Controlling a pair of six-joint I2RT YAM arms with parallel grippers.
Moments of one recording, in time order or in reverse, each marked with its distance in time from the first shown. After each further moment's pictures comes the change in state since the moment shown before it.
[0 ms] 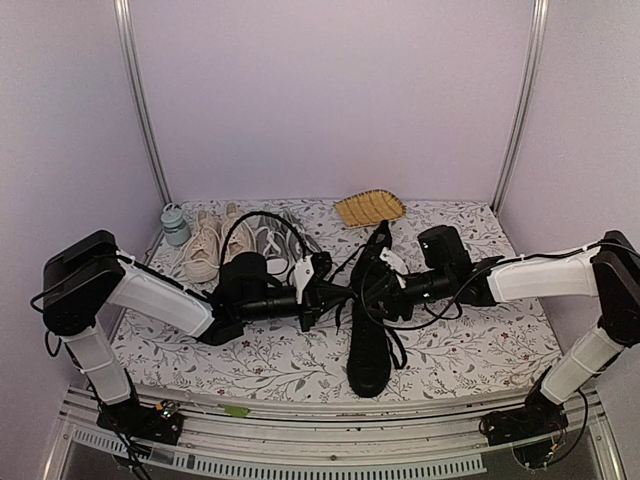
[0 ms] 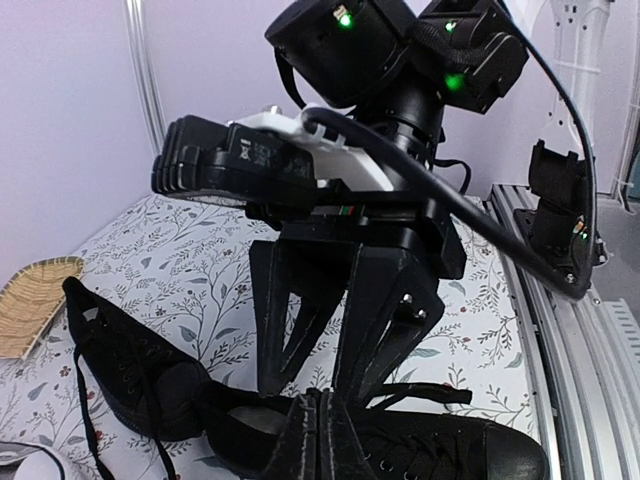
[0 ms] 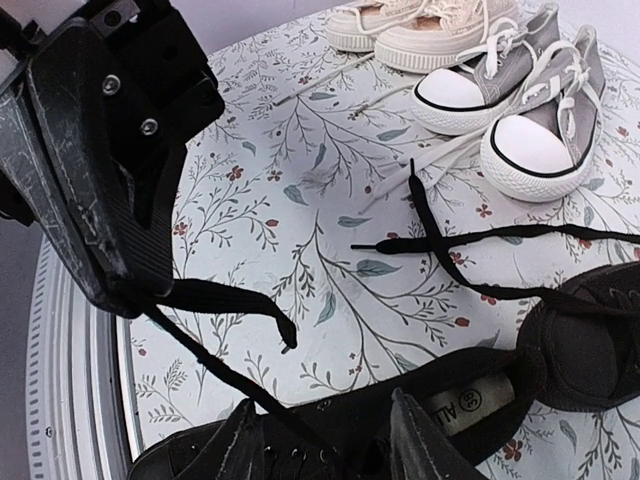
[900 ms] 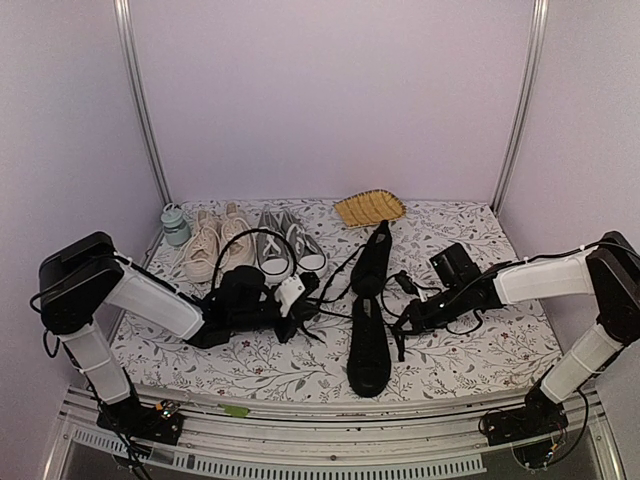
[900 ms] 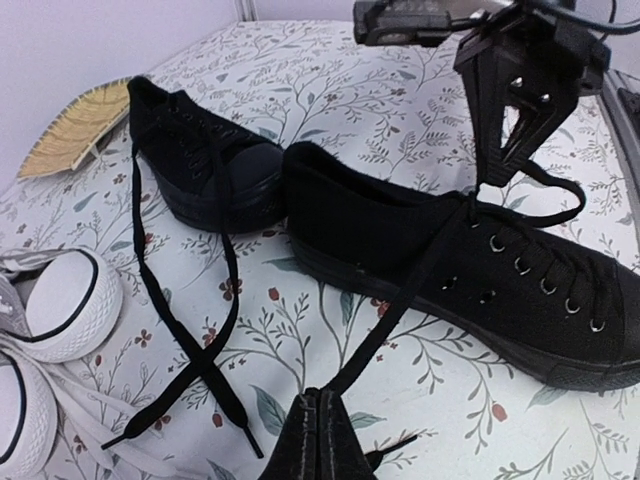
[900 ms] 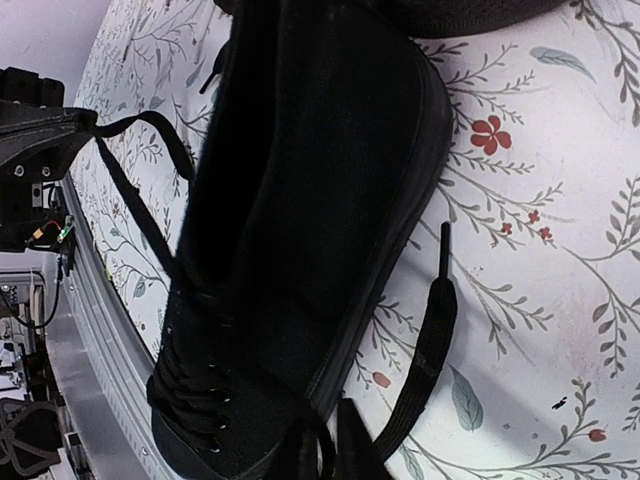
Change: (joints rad) left arm 0.065 -0.019 -0.103 -0.257 -0.210 0.071; right arm -0.113 0.013 -0.090 -0.253 0.008 0.461
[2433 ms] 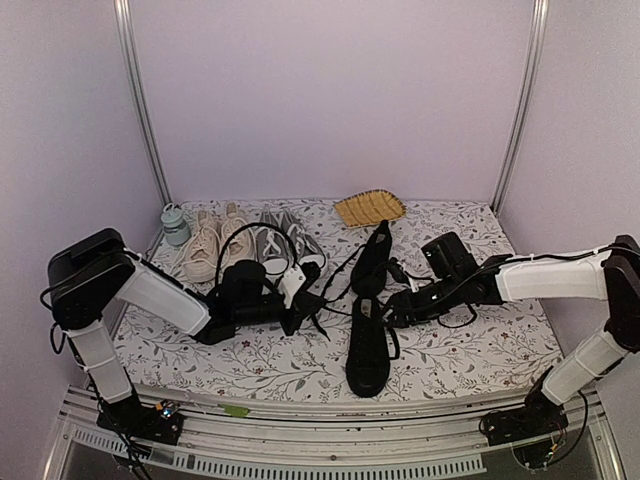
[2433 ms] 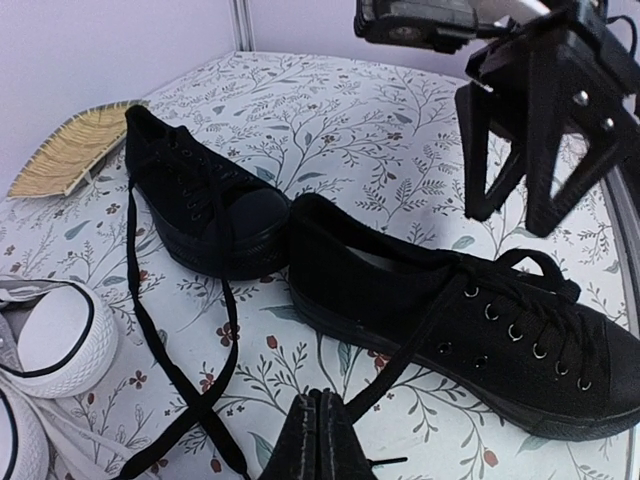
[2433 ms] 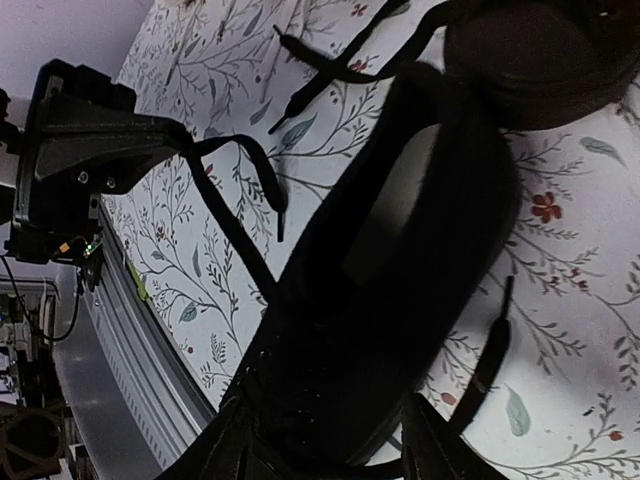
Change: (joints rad) left arm 0.026 0.058 0.044 0.097 0.073 -0.058; right arm 0.060 -0.077 0.069 -0.029 0.044 0.072
